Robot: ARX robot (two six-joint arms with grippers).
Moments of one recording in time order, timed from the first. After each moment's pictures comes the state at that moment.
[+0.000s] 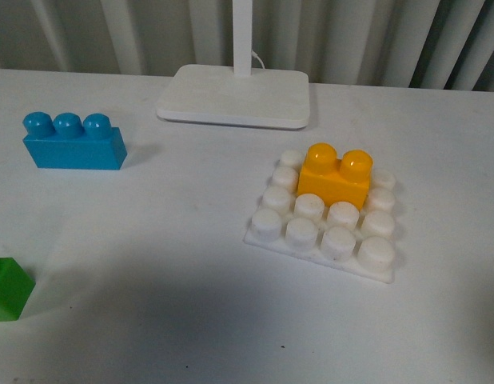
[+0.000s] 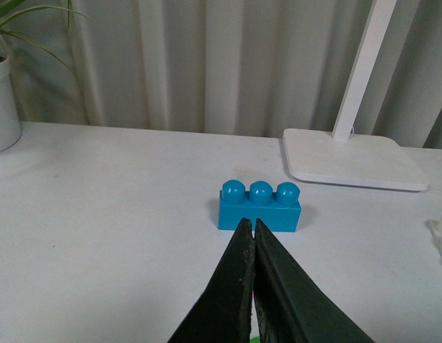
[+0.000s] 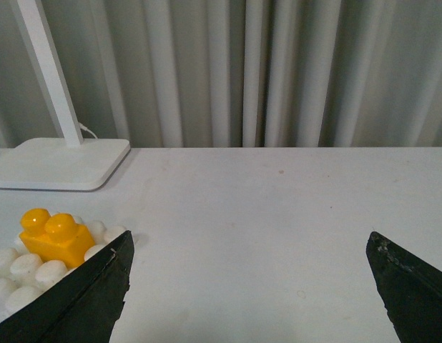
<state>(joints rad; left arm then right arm) 0.00 0.28 0.01 0.29 0.00 0.00 0.00 0.00 0.01 0.00 0.00 0.00</state>
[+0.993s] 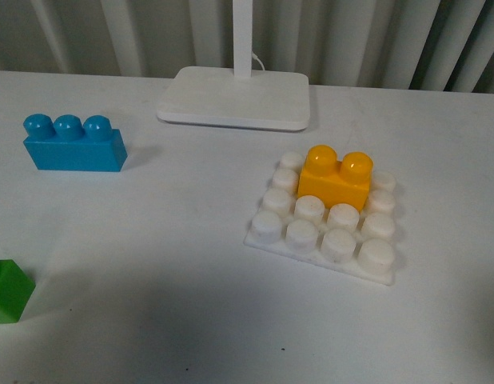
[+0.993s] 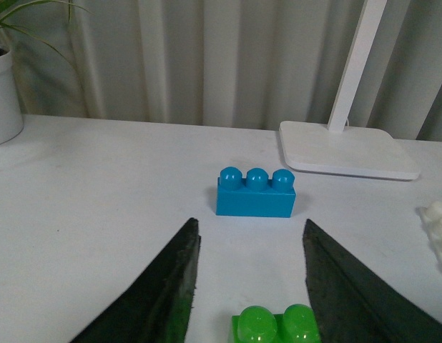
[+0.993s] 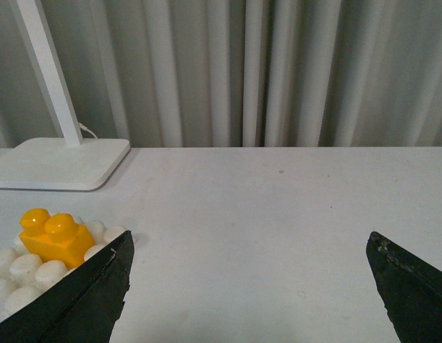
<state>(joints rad) 0.00 0.00 0.01 0.00 0.00 0.00 0.00 0.00 0.01 0.00 0.00 0.00</state>
